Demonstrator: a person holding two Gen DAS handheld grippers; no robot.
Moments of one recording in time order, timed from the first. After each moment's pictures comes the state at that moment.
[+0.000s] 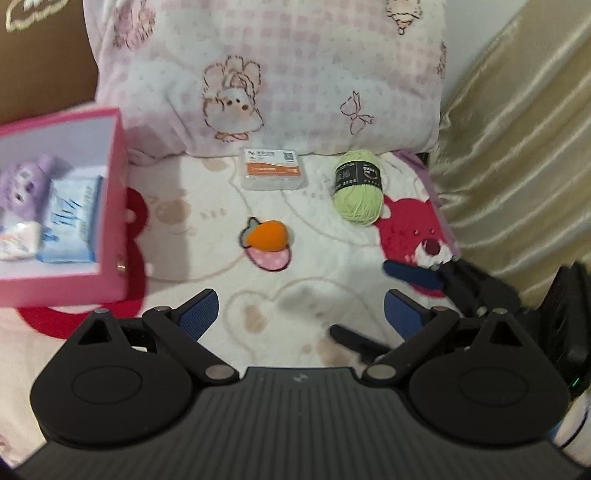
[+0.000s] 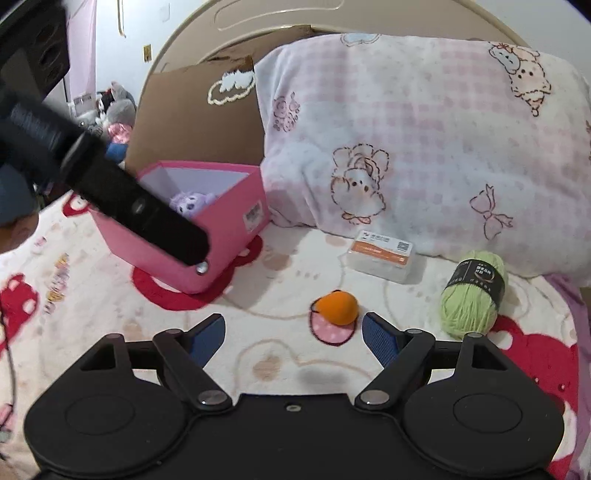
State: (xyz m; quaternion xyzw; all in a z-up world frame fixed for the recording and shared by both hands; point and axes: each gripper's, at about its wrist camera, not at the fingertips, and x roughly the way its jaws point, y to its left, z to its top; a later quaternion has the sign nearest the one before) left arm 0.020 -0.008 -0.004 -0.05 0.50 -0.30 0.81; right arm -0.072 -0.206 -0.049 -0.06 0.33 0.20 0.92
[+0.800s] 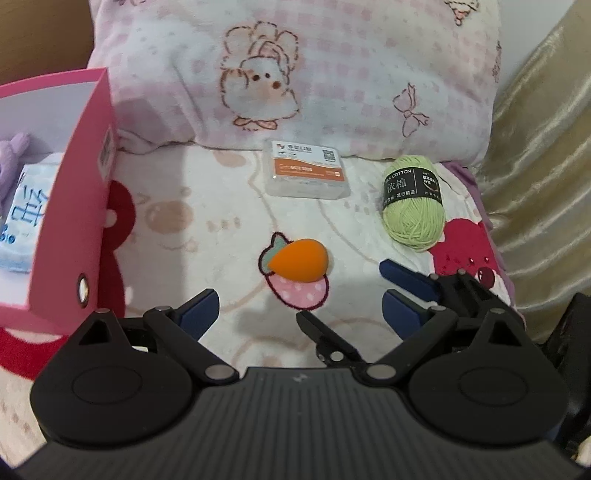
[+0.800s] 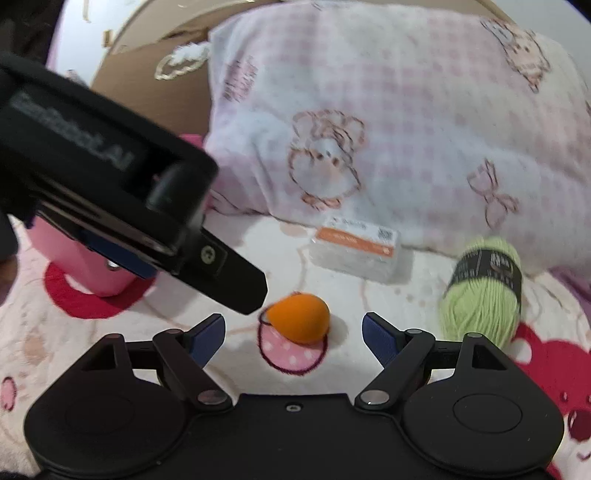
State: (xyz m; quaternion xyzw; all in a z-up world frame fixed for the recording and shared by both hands) left arm 0.071 -0.038 -0.090 -0.07 0.48 -0.27 0.83; right arm -0.011 -0.186 -0.123 -0.05 0.31 0.12 0.94
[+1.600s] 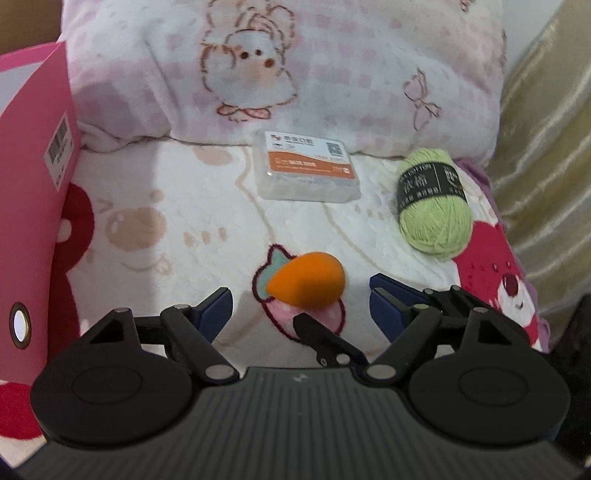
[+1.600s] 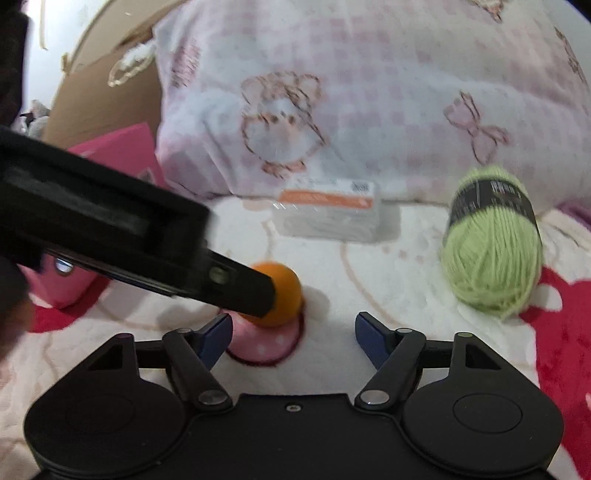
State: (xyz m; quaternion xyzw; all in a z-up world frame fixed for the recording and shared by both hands) left arm 0.099 -0.057 -0.142 -0.08 0.45 -0.28 0.84; right arm 0.014 -0.198 -0.159 -0.01 0.30 0.12 0.95
